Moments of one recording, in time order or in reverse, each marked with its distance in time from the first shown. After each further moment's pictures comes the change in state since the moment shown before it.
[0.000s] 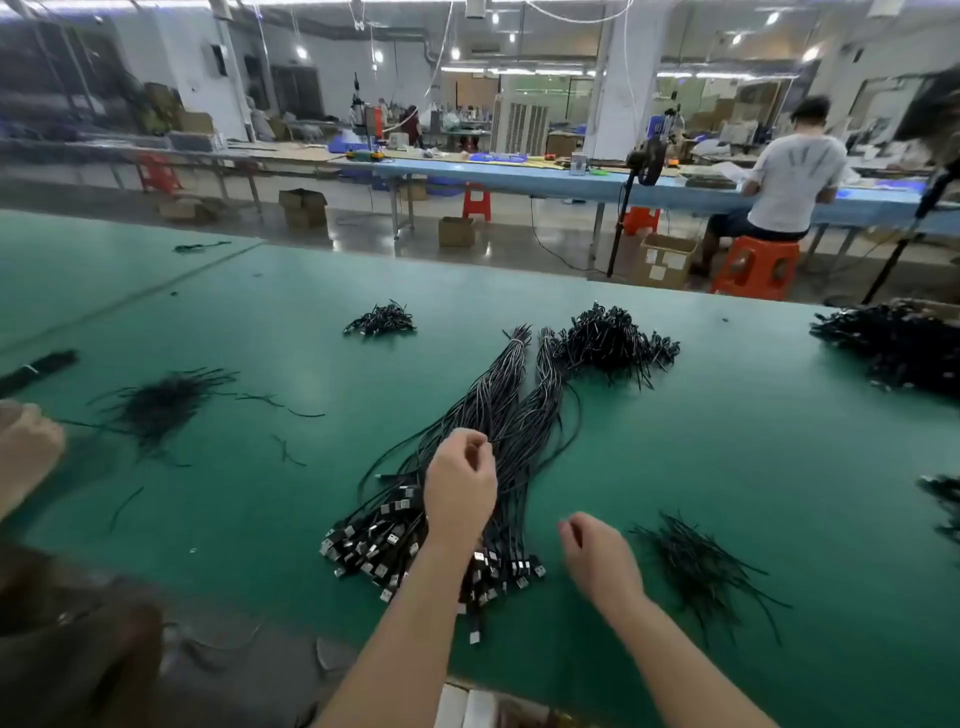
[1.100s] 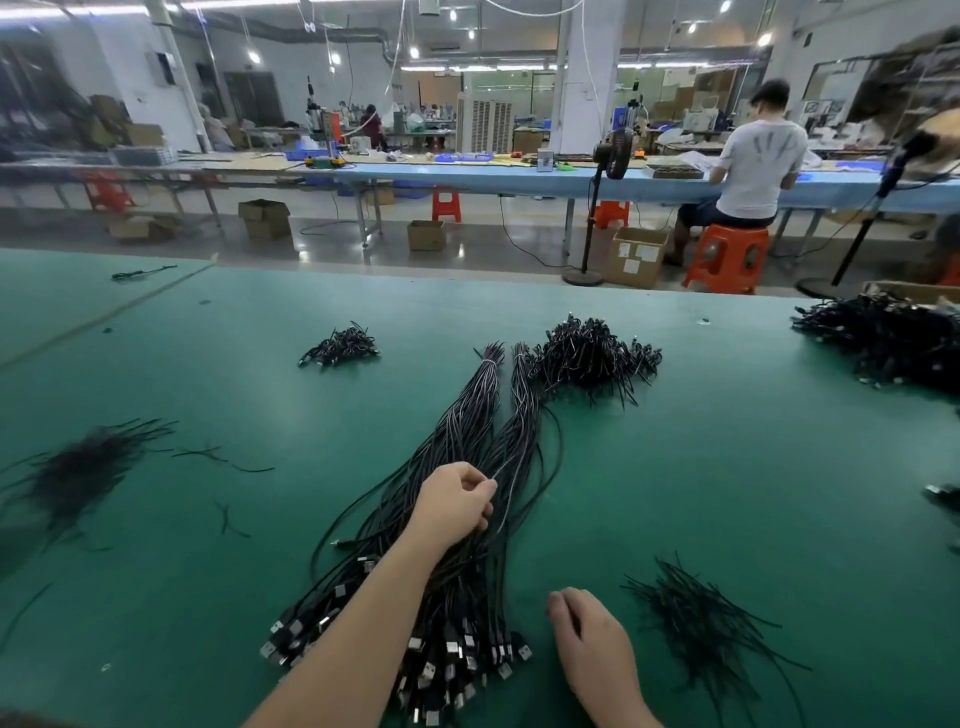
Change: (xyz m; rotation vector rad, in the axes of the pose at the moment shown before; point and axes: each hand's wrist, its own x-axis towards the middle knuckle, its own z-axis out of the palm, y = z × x) left_hand 0.085 -0.012 0.047 -0.070 -0.504 -0.245; right_hand 0.001 0.018 0.020 0.209 0.004 0.103
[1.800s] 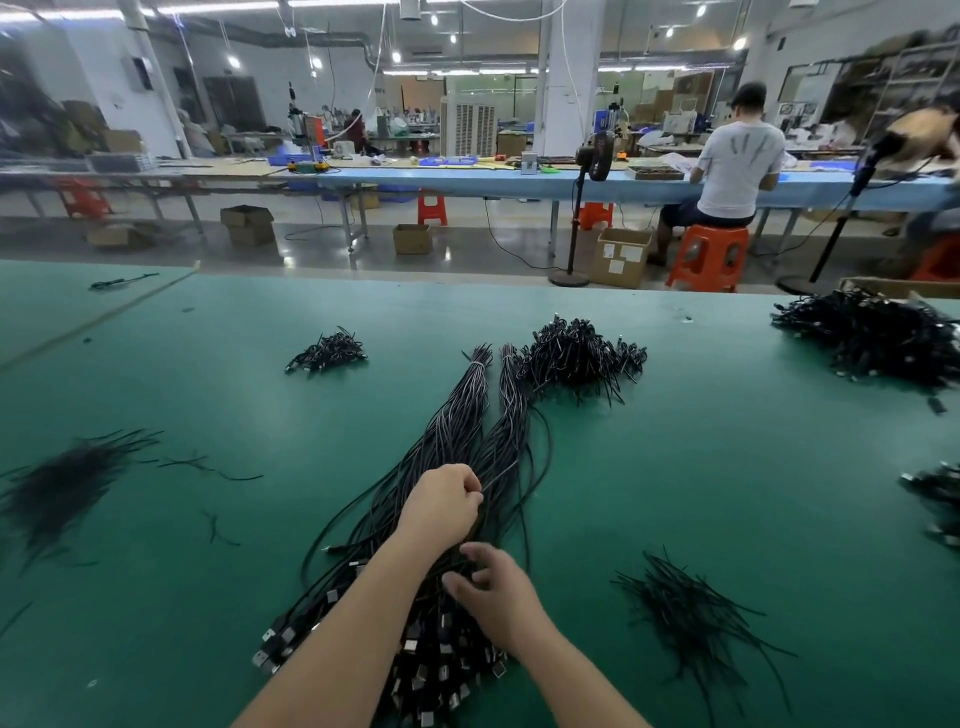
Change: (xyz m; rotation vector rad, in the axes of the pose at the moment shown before) left_hand -0.003 0.009 -0.004 0.501 0.018 0.148; right_hand 0.024 -0.092 0.018 0.267 -0.419 0.137
